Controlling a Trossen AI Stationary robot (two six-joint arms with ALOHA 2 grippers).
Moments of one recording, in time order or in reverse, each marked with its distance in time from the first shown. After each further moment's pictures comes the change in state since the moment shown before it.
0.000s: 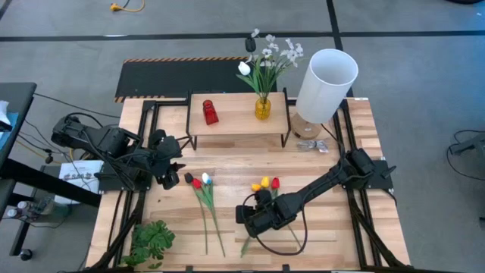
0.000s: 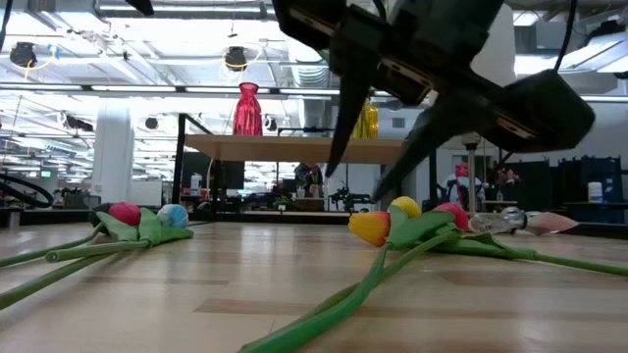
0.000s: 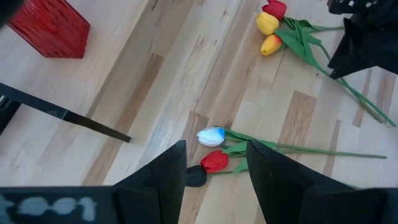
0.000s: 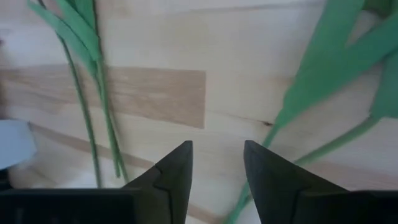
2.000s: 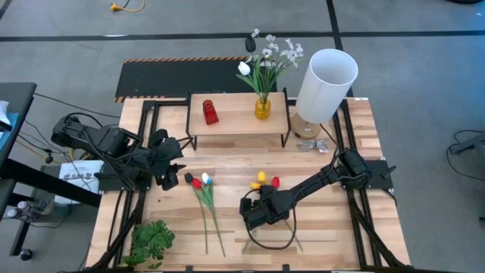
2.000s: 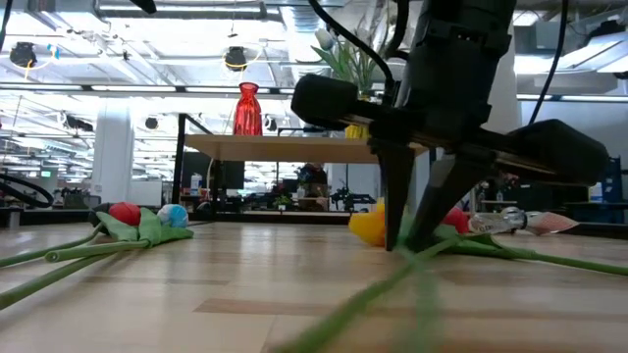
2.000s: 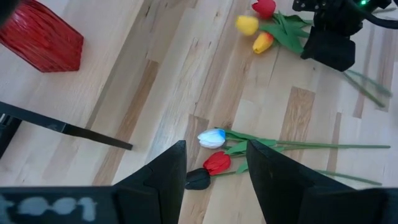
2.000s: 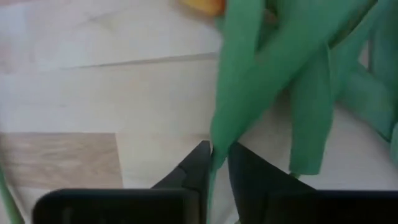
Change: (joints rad) left arm 0.000 0.000 0.000 0.016 0.007 0.082; right arm -0.049 0.065 -0.001 -0.159 -0.069 0.097
